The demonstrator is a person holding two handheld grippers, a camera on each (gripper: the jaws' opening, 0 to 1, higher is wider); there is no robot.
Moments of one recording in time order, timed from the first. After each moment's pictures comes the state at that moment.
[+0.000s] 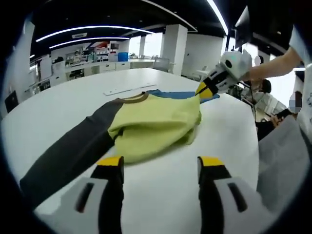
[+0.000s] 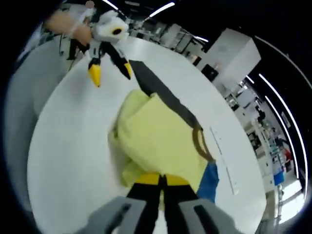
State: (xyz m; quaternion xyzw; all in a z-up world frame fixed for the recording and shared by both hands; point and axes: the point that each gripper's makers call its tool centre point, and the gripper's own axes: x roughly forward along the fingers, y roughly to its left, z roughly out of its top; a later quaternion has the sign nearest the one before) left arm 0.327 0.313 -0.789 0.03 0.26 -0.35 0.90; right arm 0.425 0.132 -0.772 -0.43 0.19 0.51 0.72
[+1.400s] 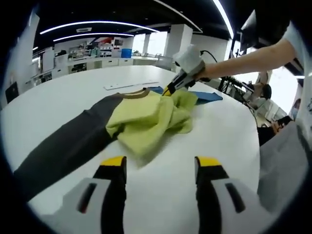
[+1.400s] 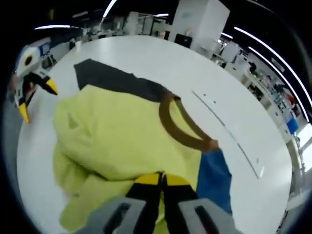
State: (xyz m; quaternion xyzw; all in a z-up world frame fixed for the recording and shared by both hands) left arm 0.333 0.309 -0.801 0.01 0.27 -0.34 0.90; right arm 0.529 0.155 -0.847 -0.32 0.35 0.44 0.76
